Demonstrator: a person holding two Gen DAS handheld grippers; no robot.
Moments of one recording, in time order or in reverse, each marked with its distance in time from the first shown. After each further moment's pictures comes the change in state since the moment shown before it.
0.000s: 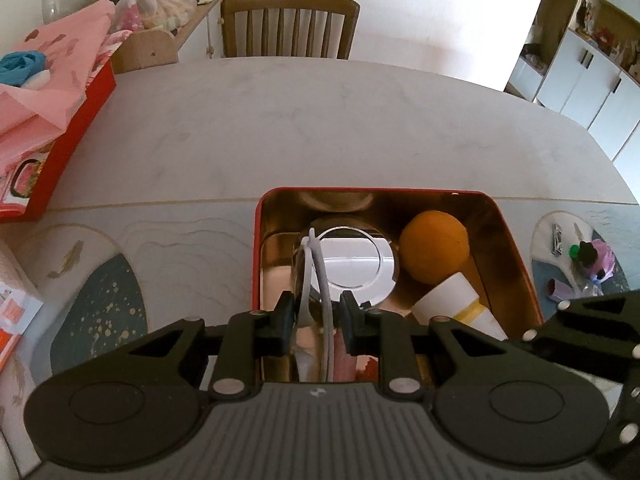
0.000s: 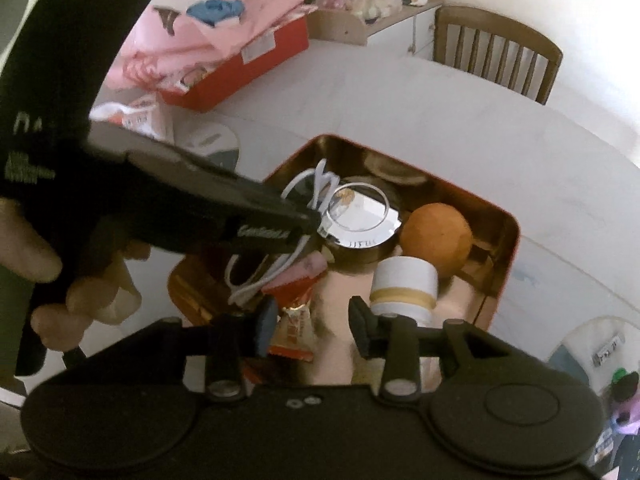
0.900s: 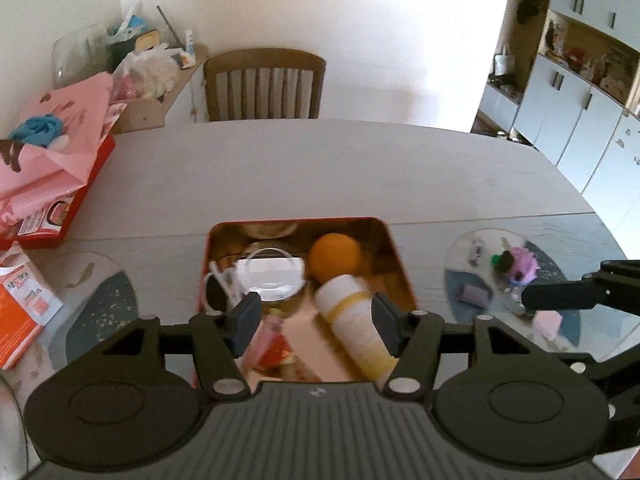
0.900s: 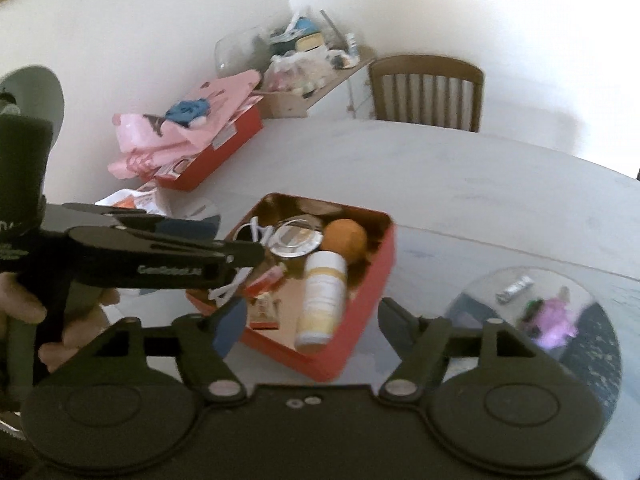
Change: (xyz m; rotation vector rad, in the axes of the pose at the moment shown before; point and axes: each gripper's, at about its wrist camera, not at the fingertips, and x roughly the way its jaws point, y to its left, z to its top) left arm -0.090 -0.071 -0.030 0.050 -0.162 -0.013; right arm -0.137 -0.040 -0.067 0.170 -0.214 -0.027
